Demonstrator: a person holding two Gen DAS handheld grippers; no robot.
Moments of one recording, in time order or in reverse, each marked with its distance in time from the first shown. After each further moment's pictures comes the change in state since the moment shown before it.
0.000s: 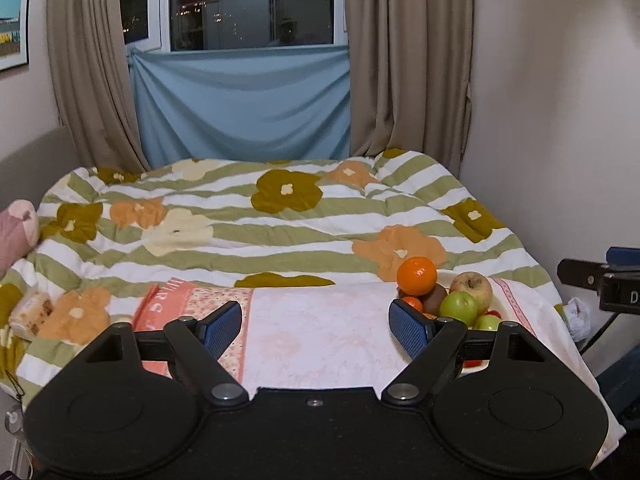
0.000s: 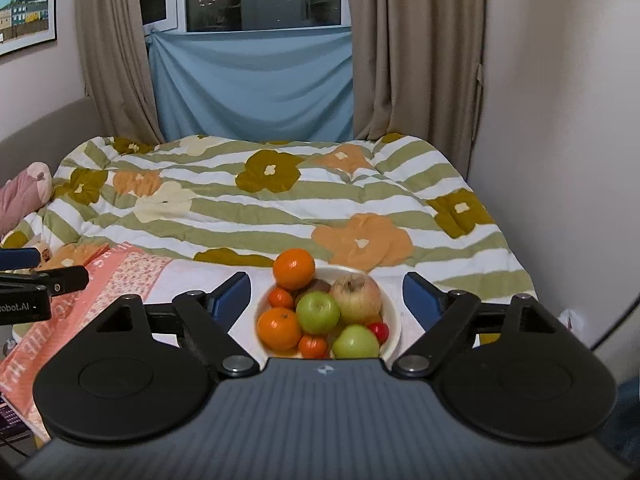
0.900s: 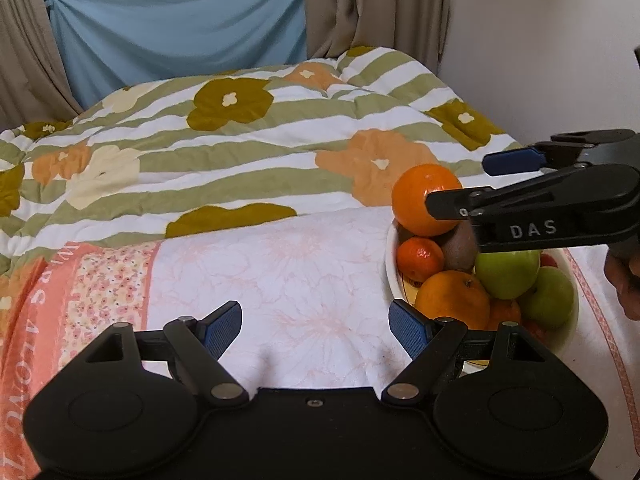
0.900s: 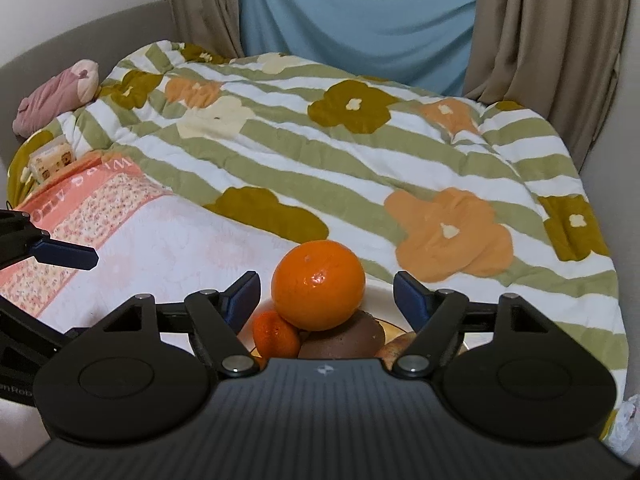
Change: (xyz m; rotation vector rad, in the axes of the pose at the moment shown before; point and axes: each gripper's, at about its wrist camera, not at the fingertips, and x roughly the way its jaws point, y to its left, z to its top) left arm 0.202 -0.035 -0.018 0.099 0.269 -0.089; right arm 0.269 0.012 0.011 -0.246 0.161 0.262
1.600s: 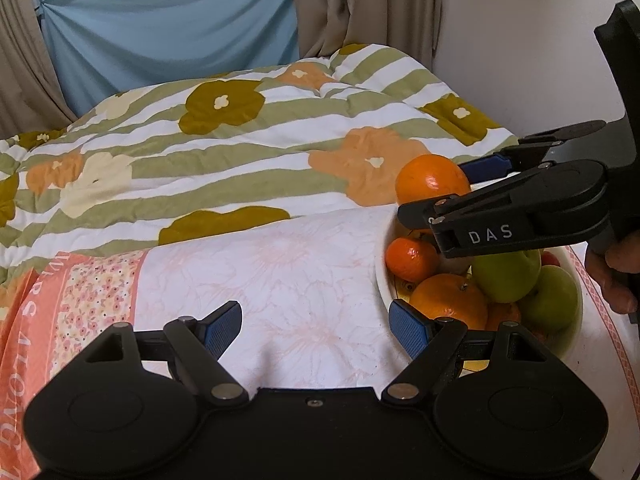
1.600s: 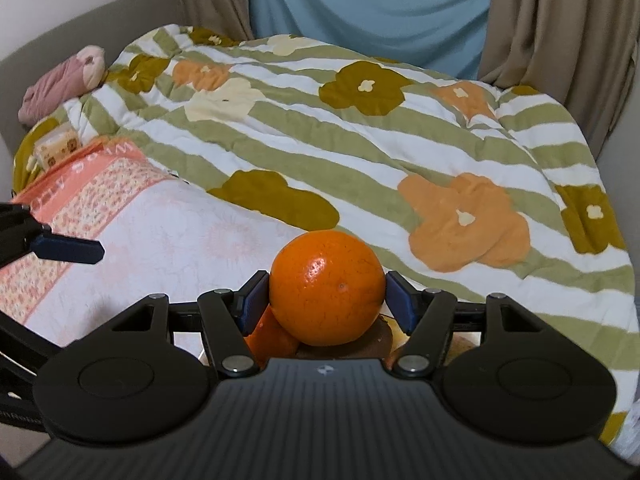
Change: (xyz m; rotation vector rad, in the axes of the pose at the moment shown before) left arm 0.016 -0.010 0.002 0.029 0.005 -0.003; right arm 0.035 -0.002 0.002 -0.034 0.061 0.043
